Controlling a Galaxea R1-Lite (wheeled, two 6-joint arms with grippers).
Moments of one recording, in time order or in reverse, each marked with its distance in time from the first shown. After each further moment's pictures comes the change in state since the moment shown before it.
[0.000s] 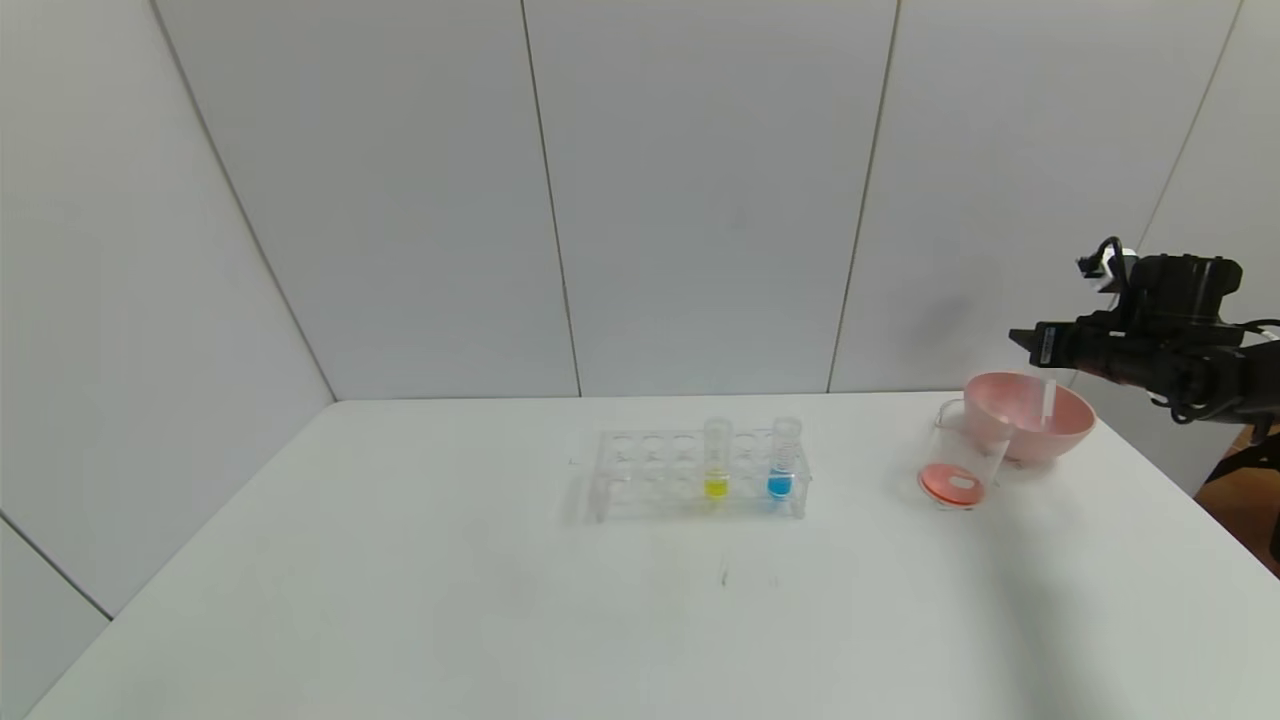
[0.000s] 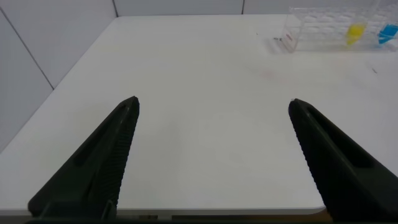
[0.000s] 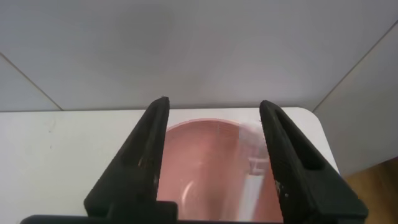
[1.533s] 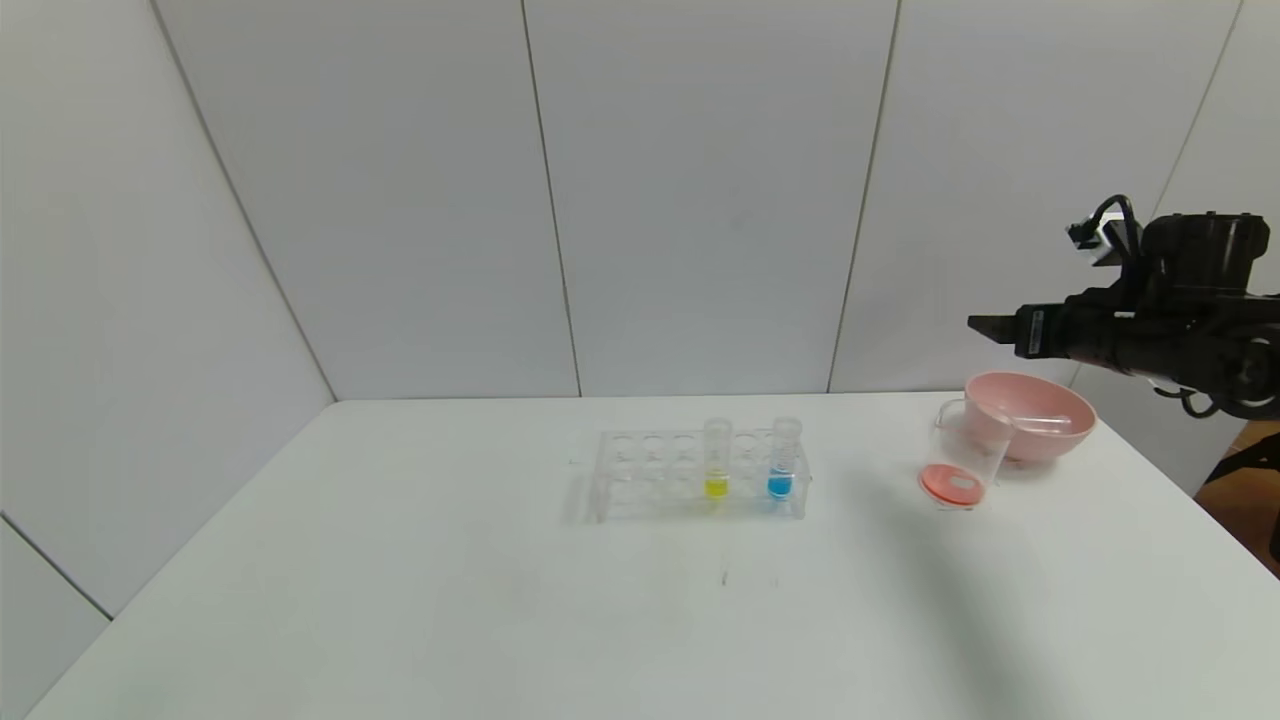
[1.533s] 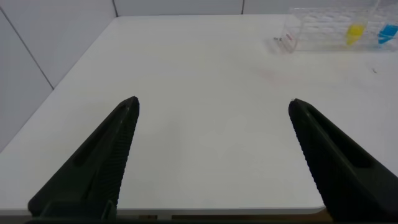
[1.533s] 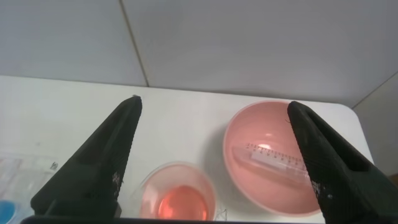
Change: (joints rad) left arm 0.000 0.000 0.000 0.000 0.000 0.000; right arm 0.151 -0.307 0.297 0.021 -0.021 0.002
